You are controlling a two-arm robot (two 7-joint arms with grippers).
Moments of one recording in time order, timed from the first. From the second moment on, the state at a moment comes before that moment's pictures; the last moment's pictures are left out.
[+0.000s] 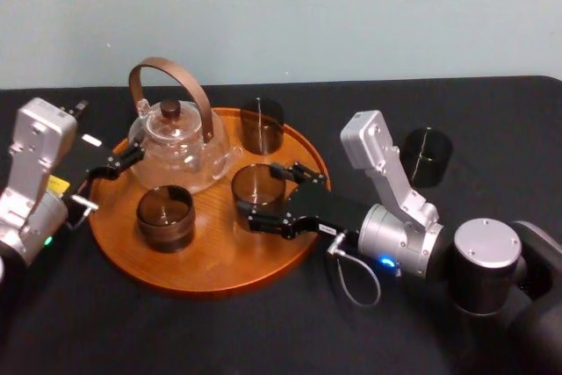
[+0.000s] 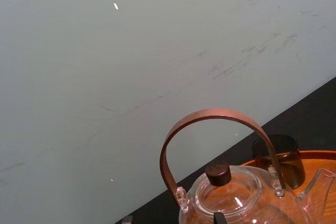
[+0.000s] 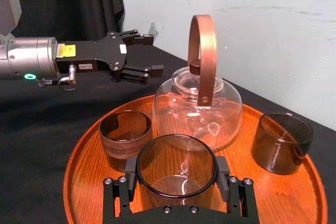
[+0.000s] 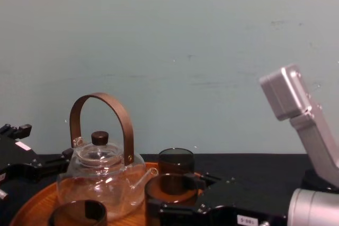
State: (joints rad) left arm -0.20 0.60 0.45 -1.41 -0.25 -0.12 0.03; right arm 0.29 0.32 -0.55 -1.36 0.33 0.03 0.52
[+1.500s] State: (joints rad) left arm -0.20 0.60 0.45 -1.41 -0.25 -0.12 0.03; right arm 0.33 0.28 -0.58 -1.23 0.35 0.00 0.56
